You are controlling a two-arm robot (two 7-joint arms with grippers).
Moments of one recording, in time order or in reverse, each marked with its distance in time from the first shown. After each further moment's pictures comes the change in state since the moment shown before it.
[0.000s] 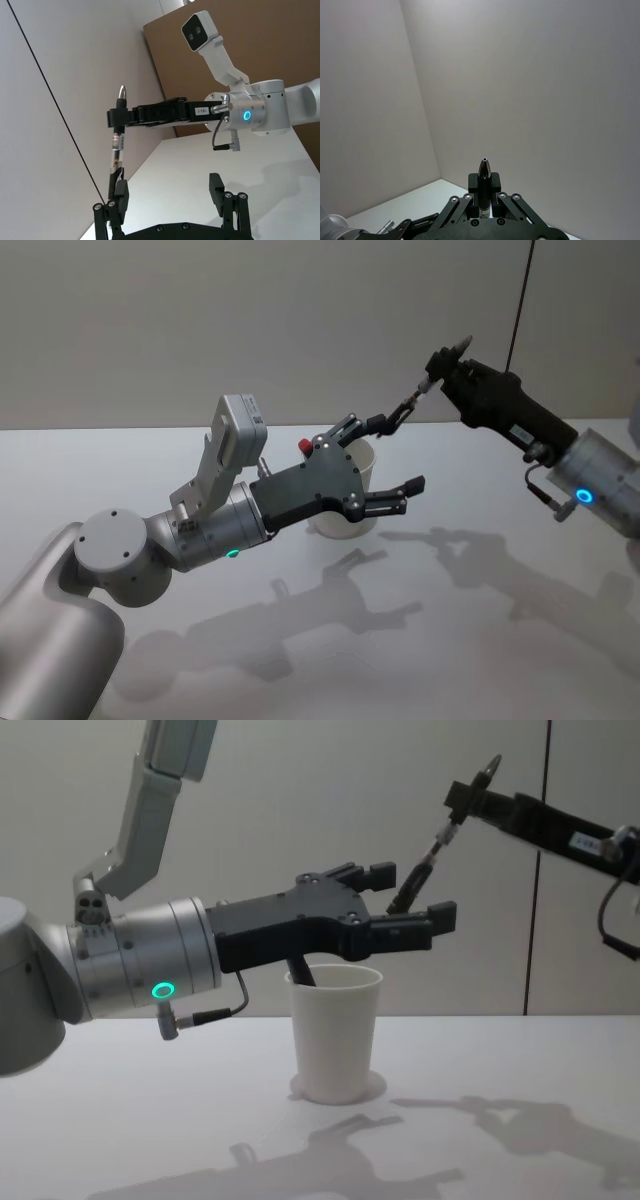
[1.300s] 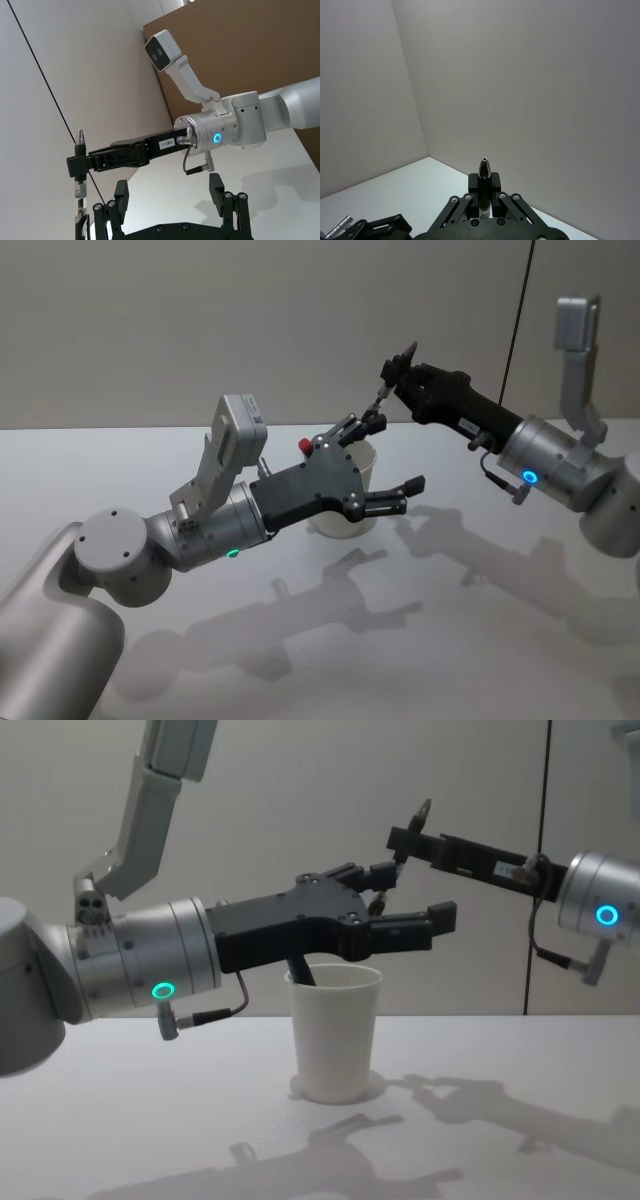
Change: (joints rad) left arm 0.000 0.000 0.000 0.000 0.000 0.000 0.000; right arm 0.171 -0.084 -0.065 0.260 -0.119 -0.029 -0.014
